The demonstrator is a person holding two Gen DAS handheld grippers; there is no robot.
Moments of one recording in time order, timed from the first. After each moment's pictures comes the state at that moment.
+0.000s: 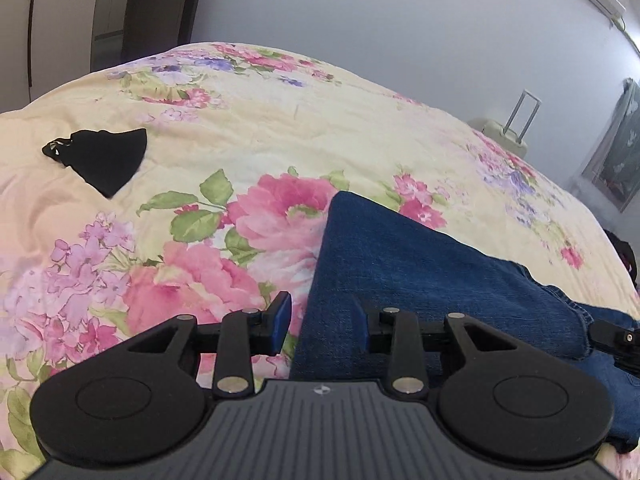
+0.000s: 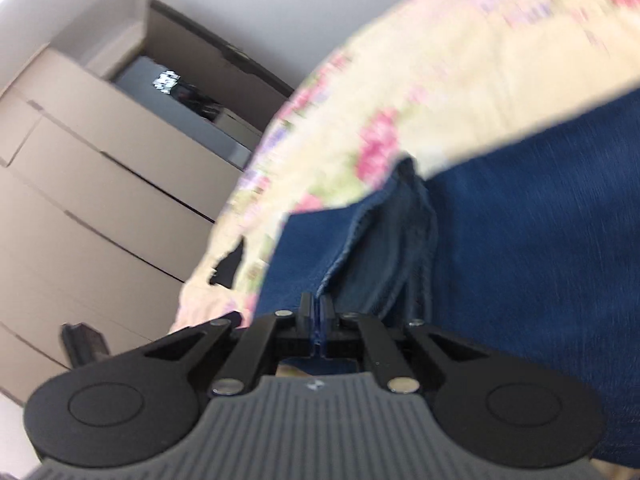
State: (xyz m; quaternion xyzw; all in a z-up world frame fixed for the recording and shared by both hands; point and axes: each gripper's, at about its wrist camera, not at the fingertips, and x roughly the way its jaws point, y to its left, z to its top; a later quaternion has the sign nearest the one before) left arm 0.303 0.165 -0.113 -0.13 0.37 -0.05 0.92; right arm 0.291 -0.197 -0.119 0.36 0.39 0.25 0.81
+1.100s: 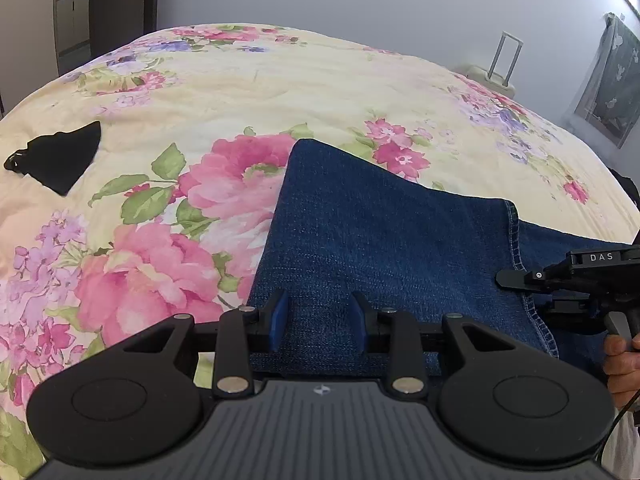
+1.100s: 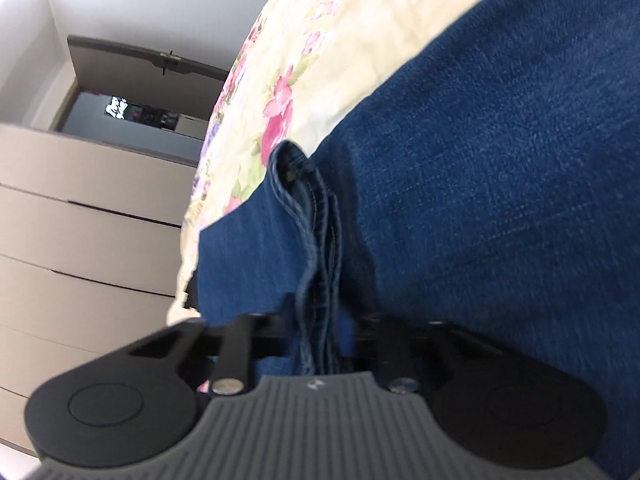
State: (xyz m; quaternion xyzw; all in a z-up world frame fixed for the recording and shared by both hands) left arm 0.315 0.119 -0.140 -0.05 0.41 -0.07 0.91; right arm 0.372 -0.203 -0.235 0.48 0.48 0.20 0.71
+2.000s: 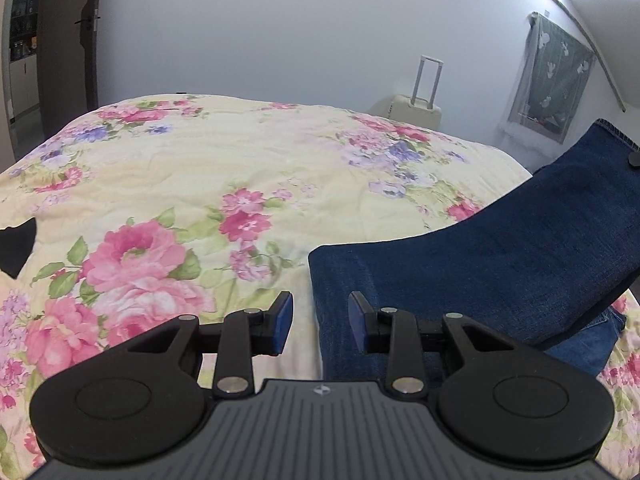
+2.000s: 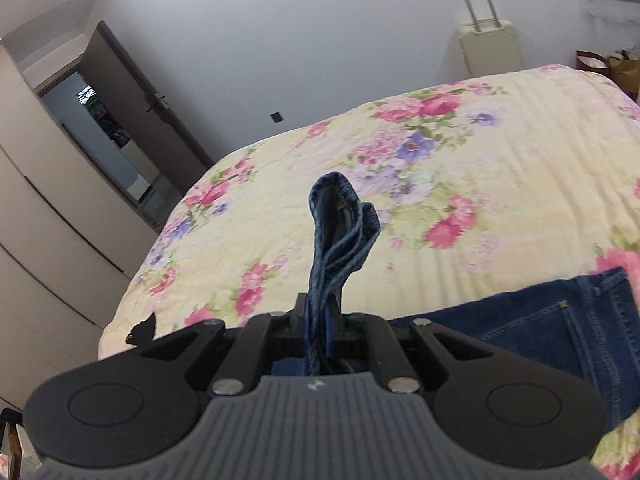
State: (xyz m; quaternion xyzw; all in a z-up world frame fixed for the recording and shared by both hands) left arm 0.261 -0.021 -0.053 -0.01 0.34 -0.15 0.93; right arm 0.252 -0.461 0.105 0.25 0.39 0.07 0.88
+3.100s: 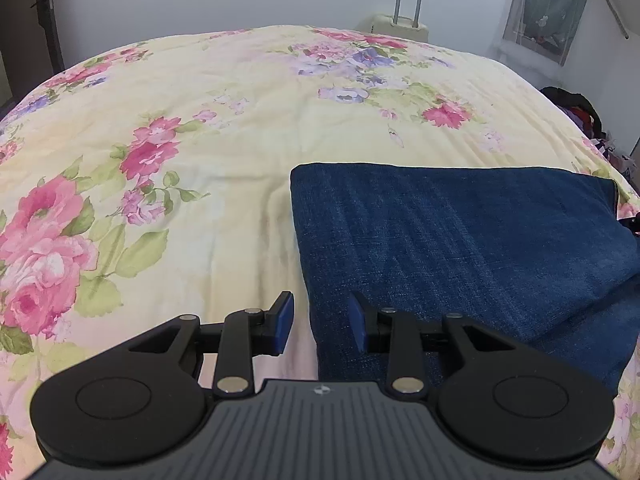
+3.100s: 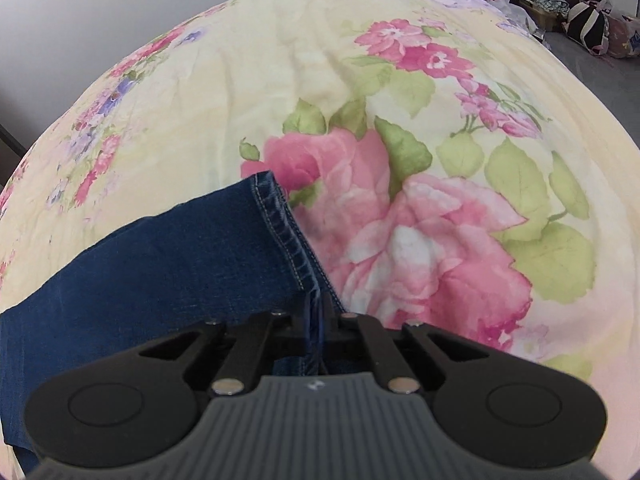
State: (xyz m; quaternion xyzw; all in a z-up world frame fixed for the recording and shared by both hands) left arm 0.290 -0.127 -0.133 0.05 0.43 -0.16 0.89; right arm 0.243 -0.727 -0.172 0.25 0.49 -0.13 0.83
